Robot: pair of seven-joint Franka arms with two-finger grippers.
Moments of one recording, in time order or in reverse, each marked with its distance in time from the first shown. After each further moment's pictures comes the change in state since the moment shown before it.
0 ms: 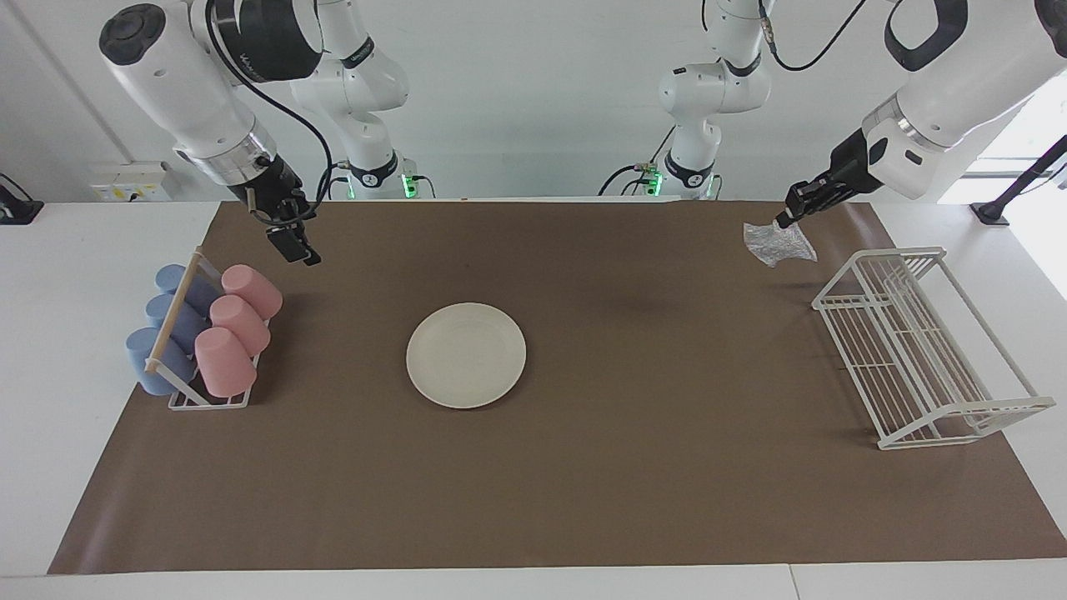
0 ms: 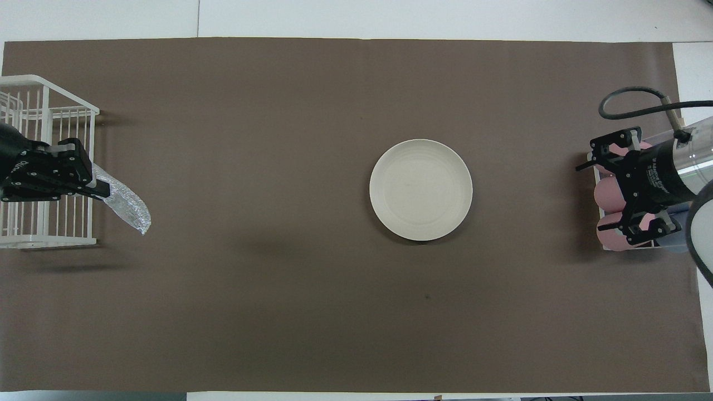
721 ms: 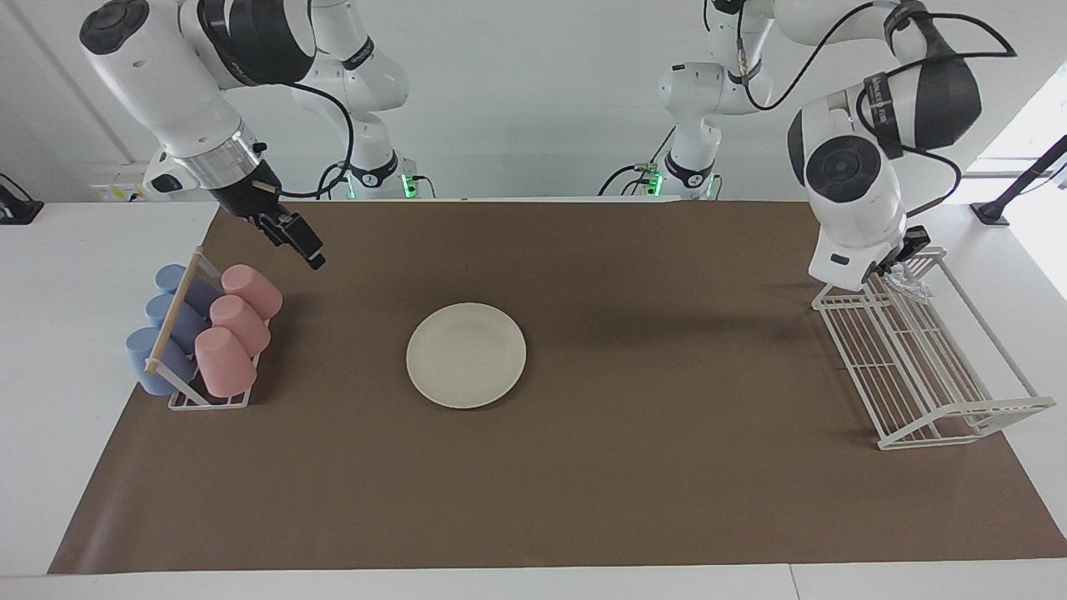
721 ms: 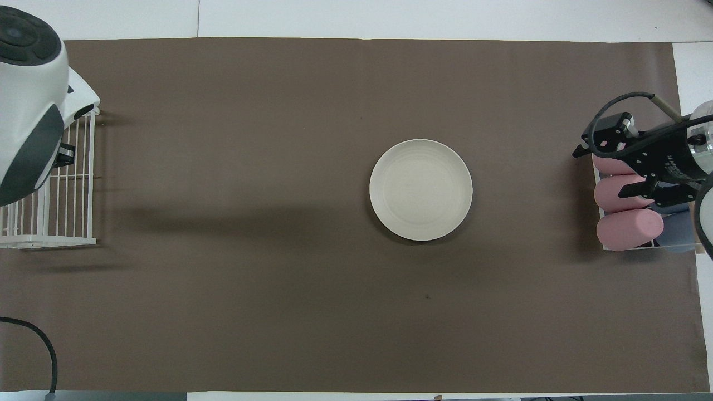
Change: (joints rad) left arm -0.180 0.146 -0.020 0.016 1.008 0.054 0.146; right arm -0.004 0.039 -0.024 0.048 -0.001 0.081 -0.577
